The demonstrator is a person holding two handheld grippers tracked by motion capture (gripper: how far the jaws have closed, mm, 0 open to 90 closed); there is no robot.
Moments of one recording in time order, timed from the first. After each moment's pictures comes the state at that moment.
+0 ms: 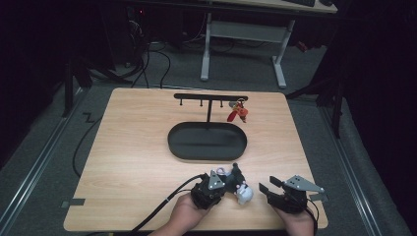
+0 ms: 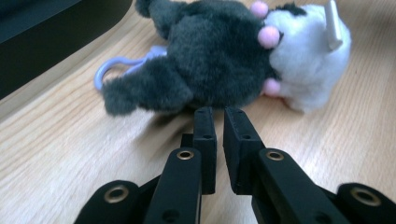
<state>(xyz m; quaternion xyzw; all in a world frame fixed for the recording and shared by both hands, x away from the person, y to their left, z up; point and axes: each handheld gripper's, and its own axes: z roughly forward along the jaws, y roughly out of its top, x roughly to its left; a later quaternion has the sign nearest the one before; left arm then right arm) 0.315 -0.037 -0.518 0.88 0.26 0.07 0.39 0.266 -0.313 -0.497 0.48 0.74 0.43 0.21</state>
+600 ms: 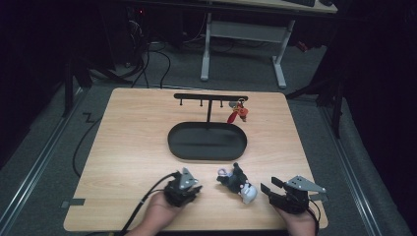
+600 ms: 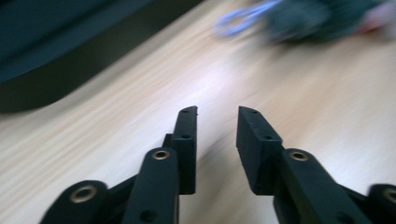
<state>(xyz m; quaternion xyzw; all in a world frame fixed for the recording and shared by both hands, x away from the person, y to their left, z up) 0.325 0.064 -0.517 0.87 0.30 0.15 0.37 0.266 -0.319 -0.499 0.49 0.73 0.42 0.21</state>
